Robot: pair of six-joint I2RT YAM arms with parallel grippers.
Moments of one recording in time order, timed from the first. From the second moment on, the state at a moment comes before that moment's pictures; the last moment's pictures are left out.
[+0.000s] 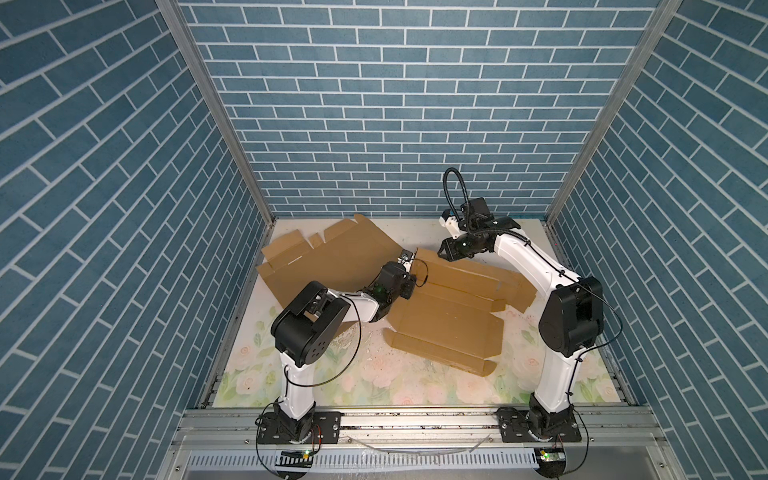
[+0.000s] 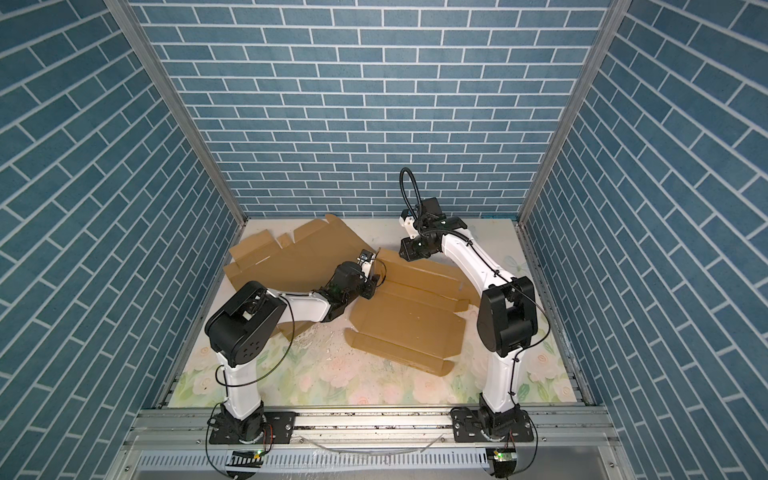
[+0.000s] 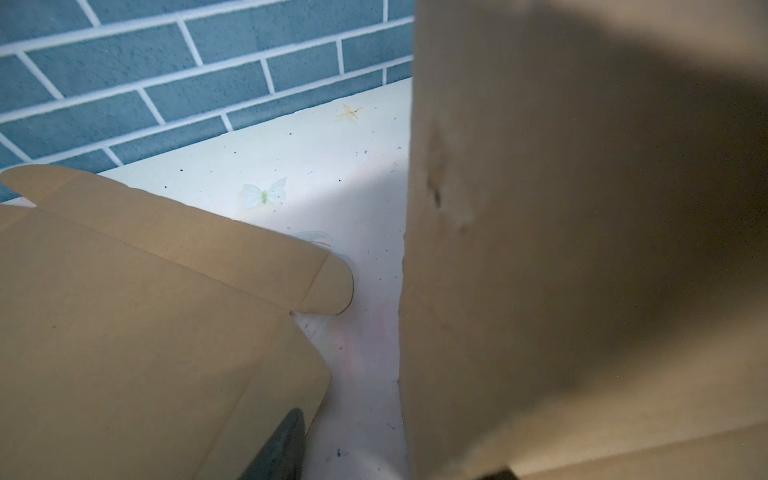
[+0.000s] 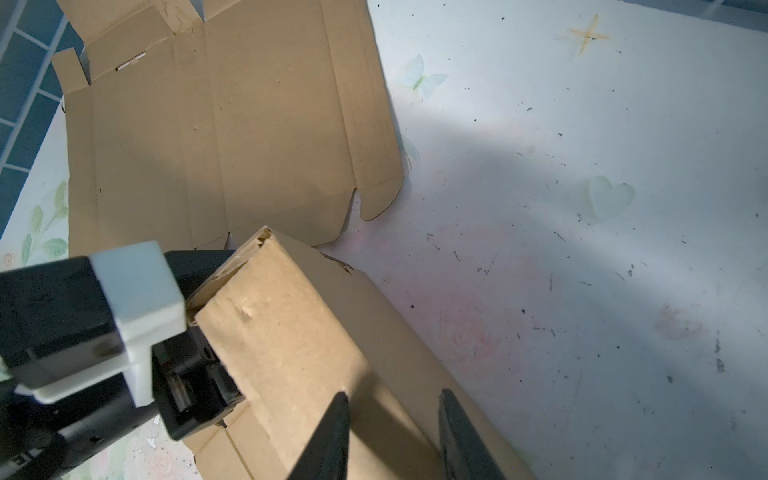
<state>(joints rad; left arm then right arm) -0.64 1.95 0.98 0.46 -0.14 -0.06 0.44 1.92 1.74 -0.83 -0.30 -0.01</state>
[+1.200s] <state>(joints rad) -0.75 1.84 0.73 0.64 -0.57 -0.18 0.34 1.46 1.55 -0.95 -0.03 0.37</state>
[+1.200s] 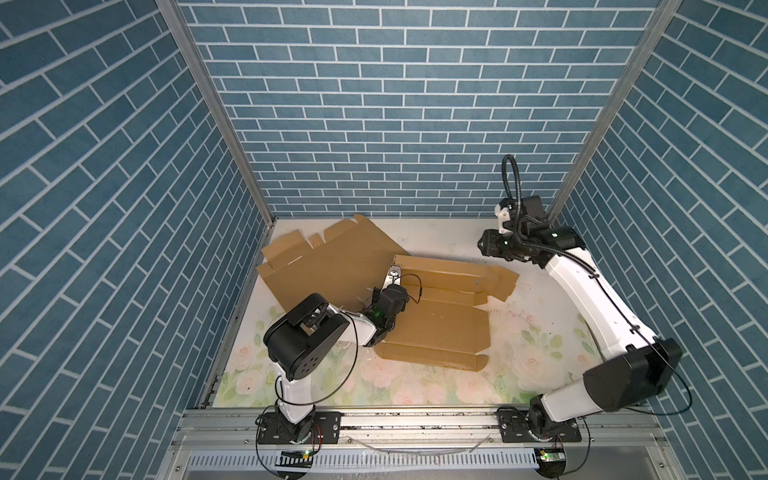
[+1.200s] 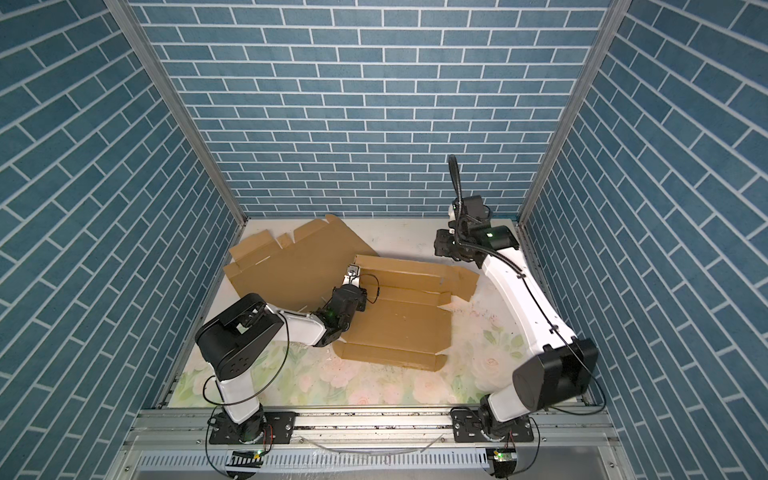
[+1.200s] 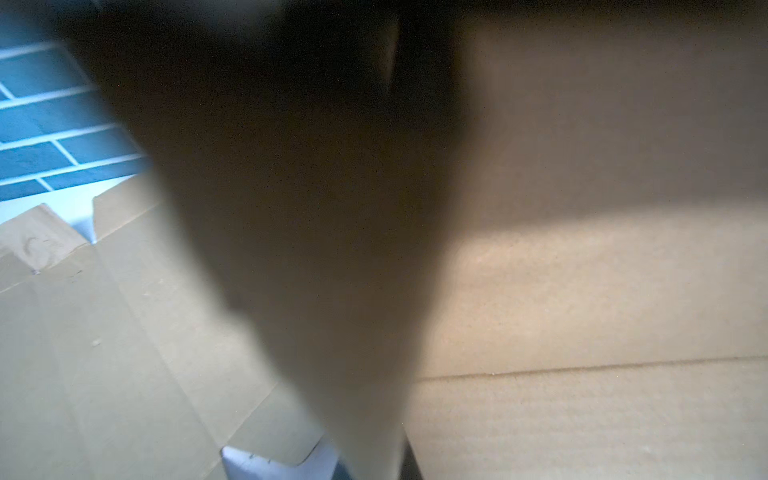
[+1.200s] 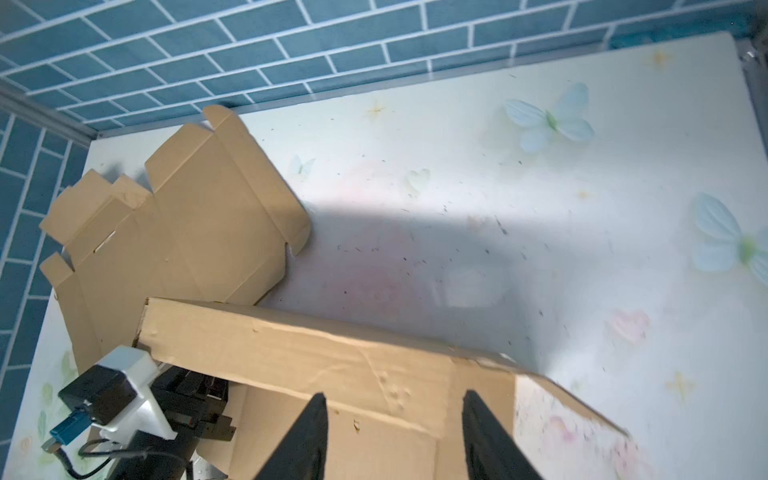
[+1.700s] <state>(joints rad) -0.75 1.83 0.72 0.64 -0.58 -0.18 0.34 1.51 1.40 -0.92 -0.13 0.57</state>
